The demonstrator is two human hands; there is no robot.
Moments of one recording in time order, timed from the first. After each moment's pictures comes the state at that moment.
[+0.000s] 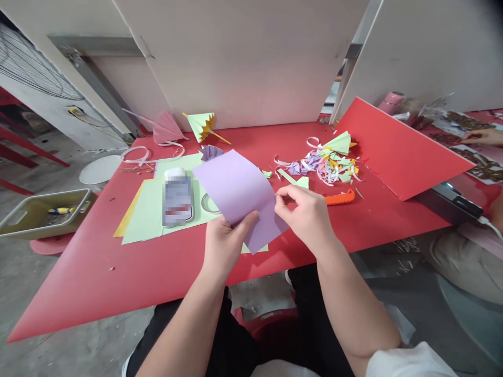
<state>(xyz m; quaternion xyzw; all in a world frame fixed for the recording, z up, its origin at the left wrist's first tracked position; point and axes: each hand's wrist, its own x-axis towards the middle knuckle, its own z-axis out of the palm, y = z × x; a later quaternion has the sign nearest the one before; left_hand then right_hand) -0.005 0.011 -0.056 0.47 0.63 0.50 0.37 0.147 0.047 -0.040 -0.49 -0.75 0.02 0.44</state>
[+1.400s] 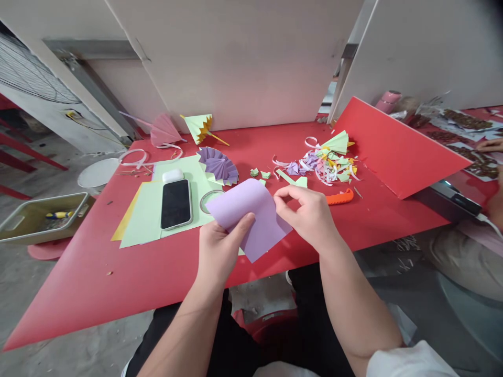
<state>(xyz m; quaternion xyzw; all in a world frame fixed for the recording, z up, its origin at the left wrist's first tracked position) -0.007 0.005 -0.053 0.43 0.61 0.54 0.40 0.159 0.043 -0.025 -0.48 -0.75 0.17 0.43</state>
